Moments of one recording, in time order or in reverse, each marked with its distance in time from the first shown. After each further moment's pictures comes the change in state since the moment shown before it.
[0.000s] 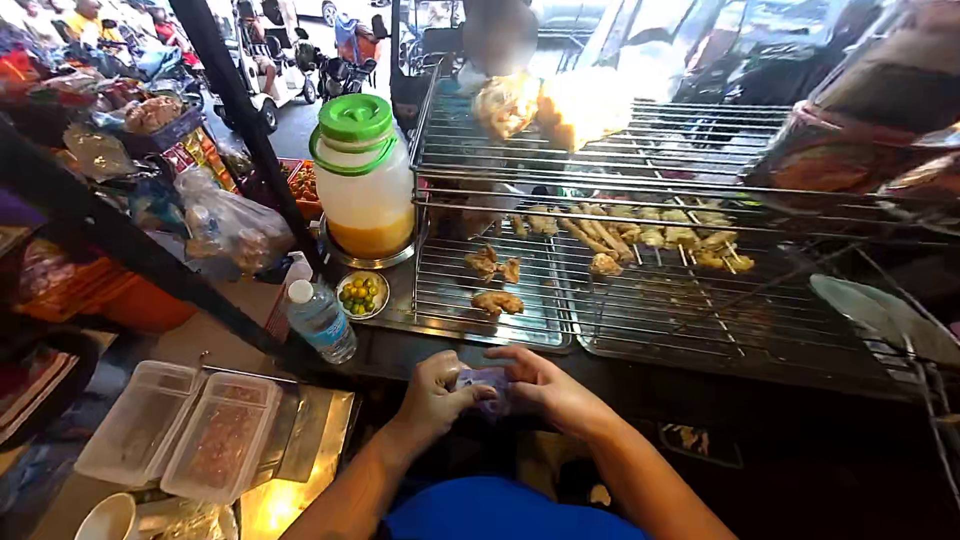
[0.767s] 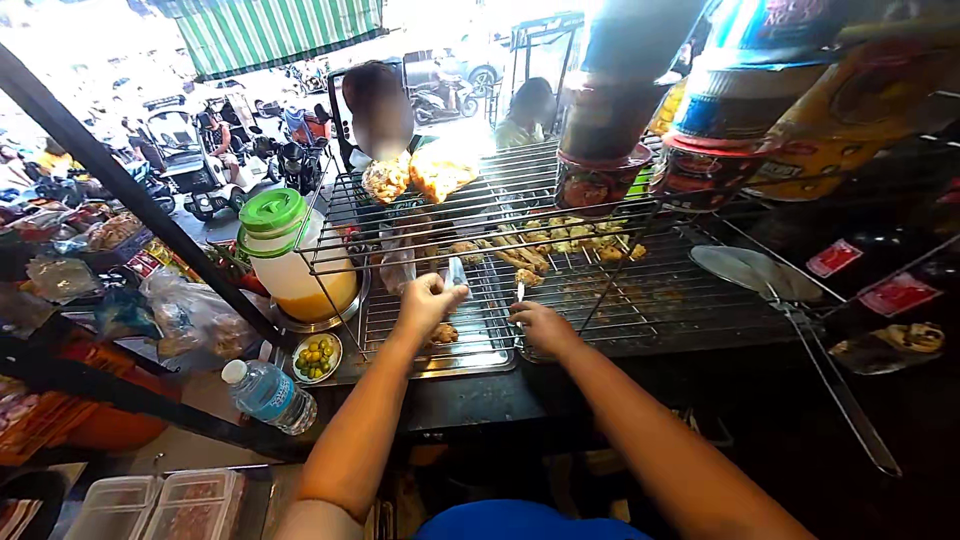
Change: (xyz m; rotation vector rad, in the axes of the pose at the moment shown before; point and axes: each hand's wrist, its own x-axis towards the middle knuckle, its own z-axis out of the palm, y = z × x) left_hand 0.196 0.042 0.077 0.359 -0.131 -0.256; right_hand 0.018 0.000 -0.190 -1.098 0.530 0.069
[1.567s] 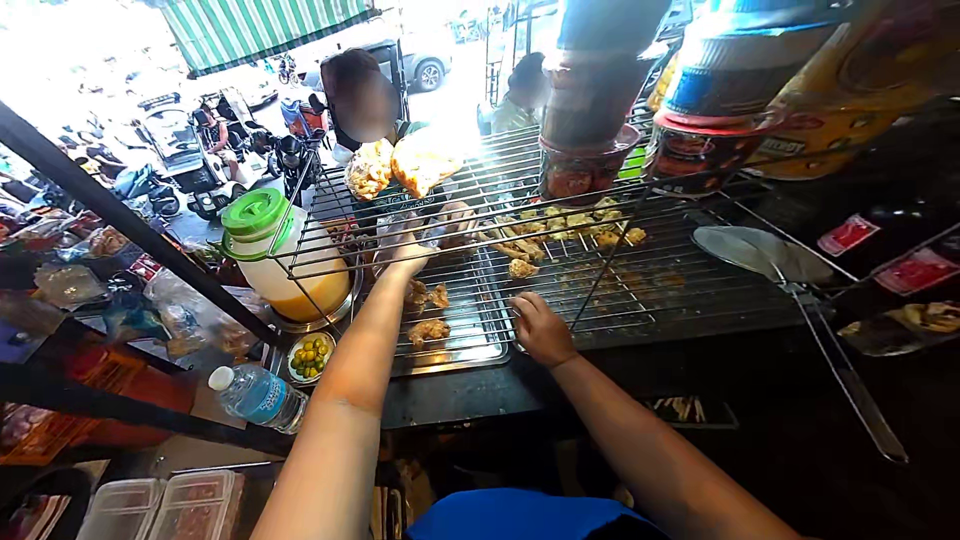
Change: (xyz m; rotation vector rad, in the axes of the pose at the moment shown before) left_hand 0.125 -0.034 0.010 0.343 -0.009 -0.202; right_hand -0.010 0.027 0.054 0.037 0.738 -0.300
